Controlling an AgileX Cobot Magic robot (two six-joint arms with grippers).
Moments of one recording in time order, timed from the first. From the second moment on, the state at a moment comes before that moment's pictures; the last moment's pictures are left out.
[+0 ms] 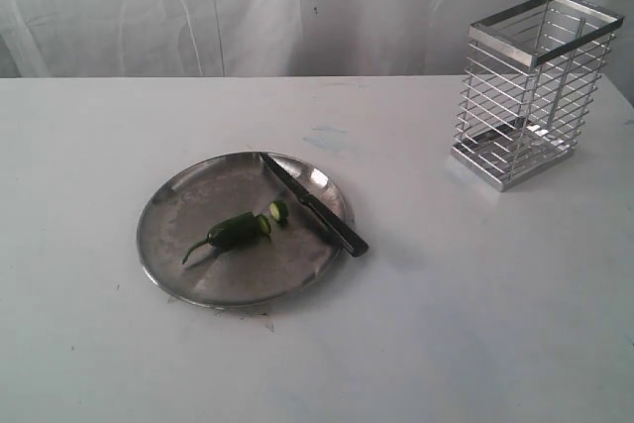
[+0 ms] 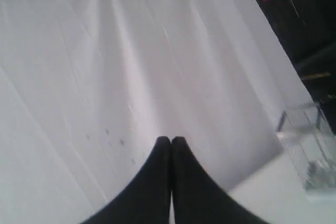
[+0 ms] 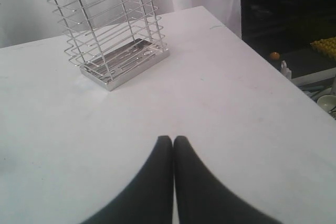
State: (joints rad) left arm -0.19 0.16 -0.62 -0.87 0.34 1.19; right arm -0.12 0.00 0.00 -0.12 0.34 0.23
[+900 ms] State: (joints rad) left arm -0.10 0.00 0.02 -0.08 0.43 0.03; right arm -0.12 0.00 0.00 -0.12 0.34 0.23
